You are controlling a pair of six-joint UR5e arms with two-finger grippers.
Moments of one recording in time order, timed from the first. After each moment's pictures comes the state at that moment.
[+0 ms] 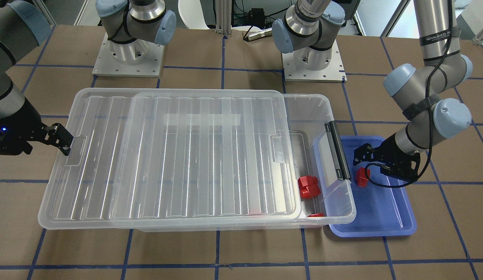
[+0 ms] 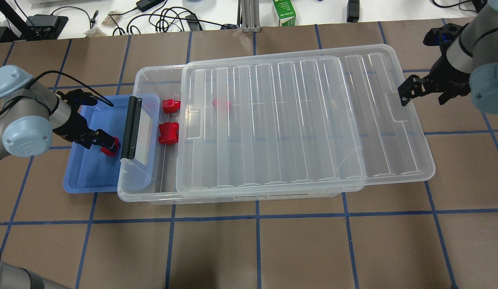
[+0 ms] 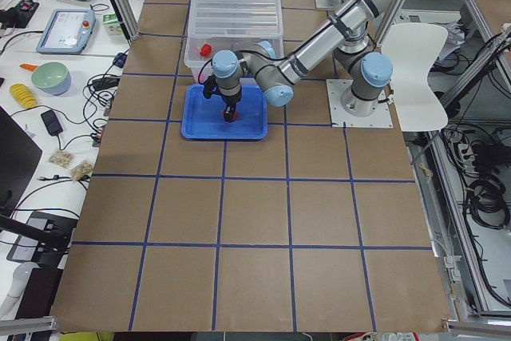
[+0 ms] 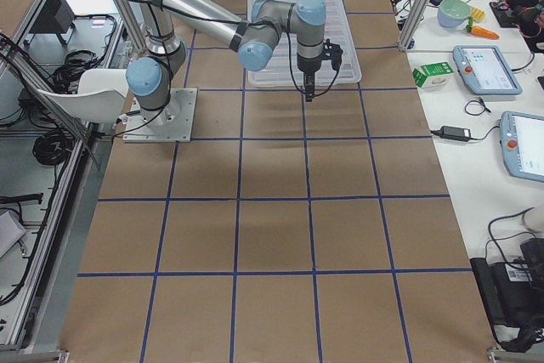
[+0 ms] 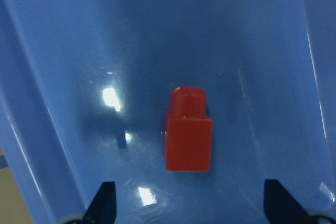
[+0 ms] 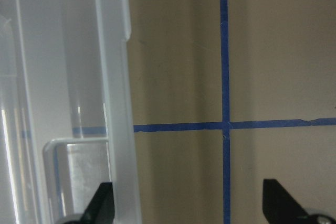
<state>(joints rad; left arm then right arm) -1.12 -1.90 -1.95 -0.97 1.48 0.69 1.23 -1.46 1.83 -2.03 -1.56 -0.32</state>
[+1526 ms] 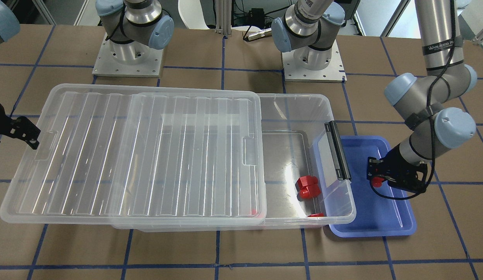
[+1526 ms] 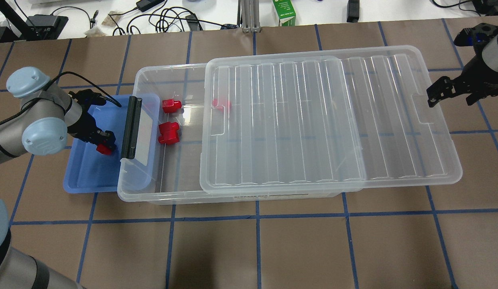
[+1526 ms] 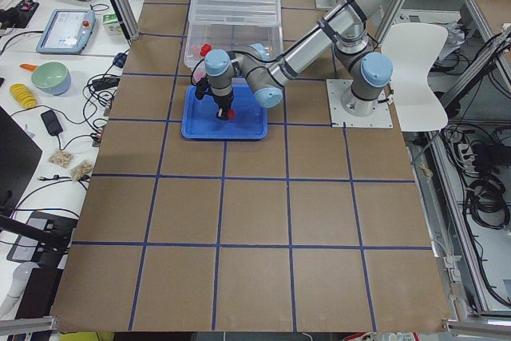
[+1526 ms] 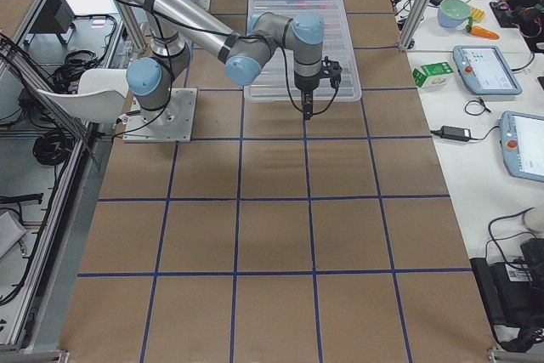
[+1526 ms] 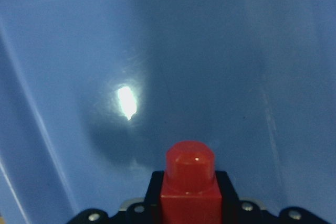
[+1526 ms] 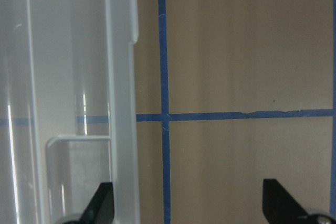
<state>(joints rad) -1.15 -1.93 -1.83 -1.00 1.54 0.67 1.09 -1.46 1.83 -2.03 -1.56 -0.47</state>
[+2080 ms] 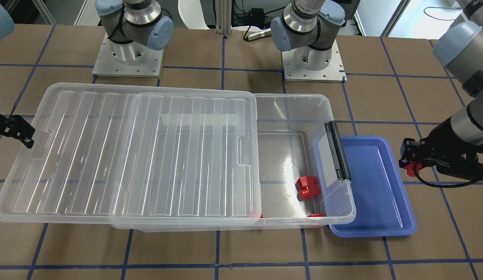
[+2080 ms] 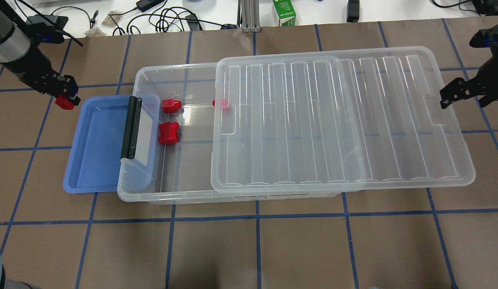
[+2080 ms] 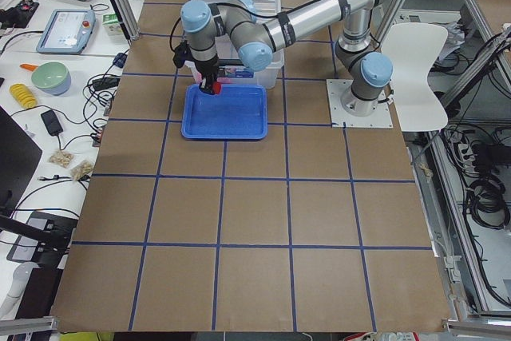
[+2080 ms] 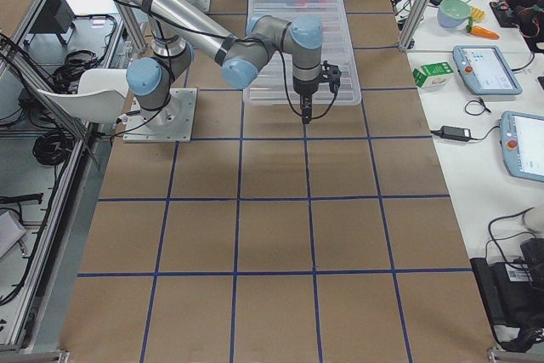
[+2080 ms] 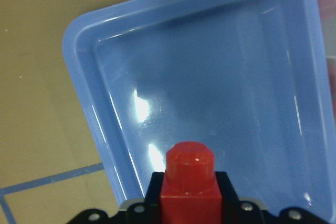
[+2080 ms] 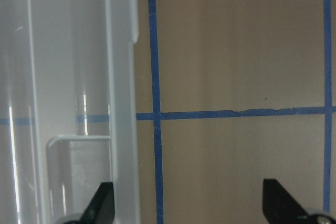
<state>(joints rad) -1.20 -1.83 -1.52 -1.40 1.54 0.57 1.07 -1.47 1.83 -2.03 -1.55 -0.48</state>
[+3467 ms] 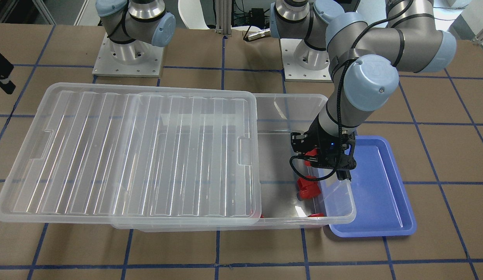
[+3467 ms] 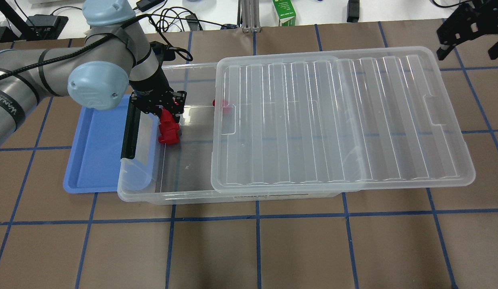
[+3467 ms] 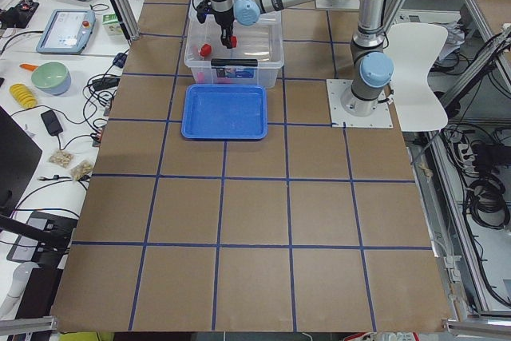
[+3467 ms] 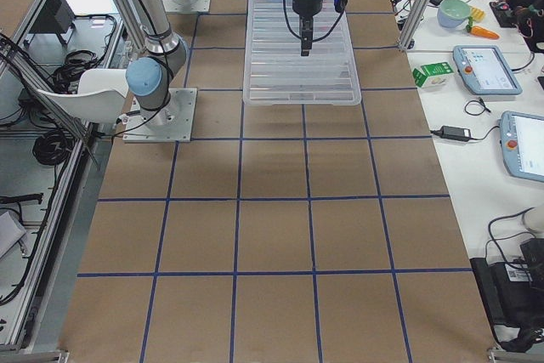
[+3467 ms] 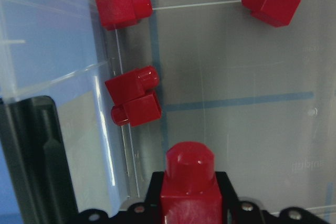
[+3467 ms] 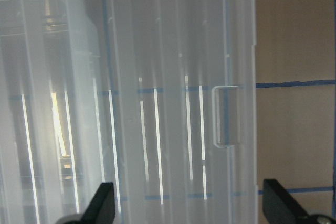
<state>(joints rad) -1.60 -1.83 -1.68 -1.29 1.53 0.05 1.32 -1.56 1.42 -1.47 -1.55 -0.21</state>
